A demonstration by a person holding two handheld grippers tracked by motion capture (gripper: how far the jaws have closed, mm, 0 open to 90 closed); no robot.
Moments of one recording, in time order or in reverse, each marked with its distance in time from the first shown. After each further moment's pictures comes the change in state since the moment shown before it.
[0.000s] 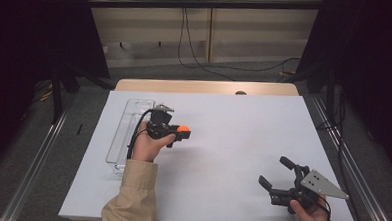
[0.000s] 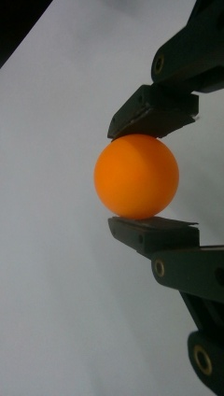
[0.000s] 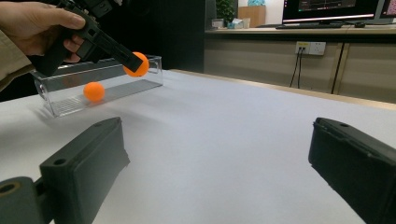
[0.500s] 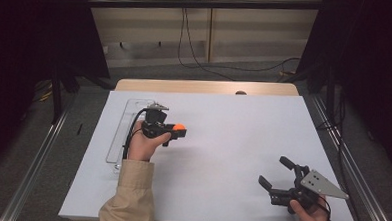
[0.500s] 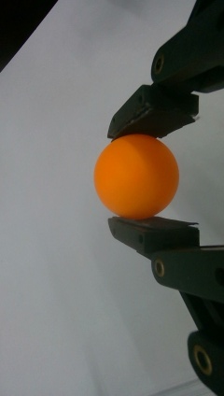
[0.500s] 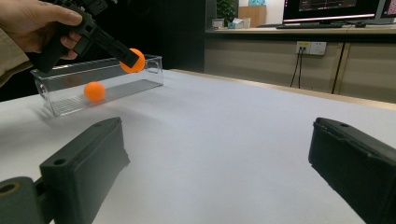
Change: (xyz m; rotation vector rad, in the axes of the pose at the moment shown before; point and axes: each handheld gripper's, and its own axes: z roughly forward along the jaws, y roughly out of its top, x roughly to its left) left arm 0.007 -0.001 -0.009 -0.015 0.018 -0.022; right arm 0.000 0.000 0.000 0.001 0.001 0.001
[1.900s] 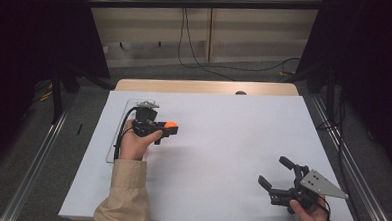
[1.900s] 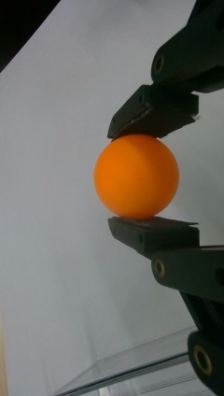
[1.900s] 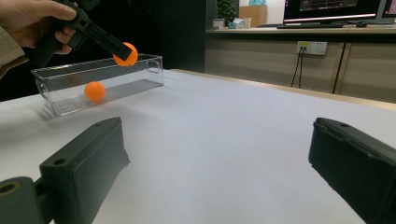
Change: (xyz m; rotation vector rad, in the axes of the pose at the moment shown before) left arm 0.013 -0.002 -0.018 -0.020 0.036 -0.029; right arm 0.000 0.000 0.000 0.001 0.003 0.002
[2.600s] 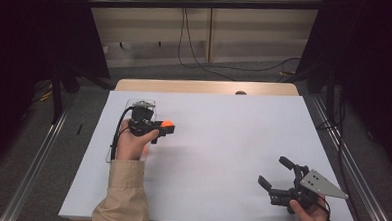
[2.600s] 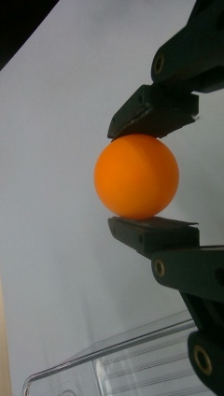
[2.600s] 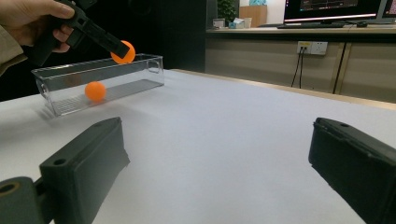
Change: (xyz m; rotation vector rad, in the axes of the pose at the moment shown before) left arm 0.005 -0.001 -0.008 -0.013 0.016 -0.015; right arm 0.000 0.000 0.000 0.000 0.002 -0.001
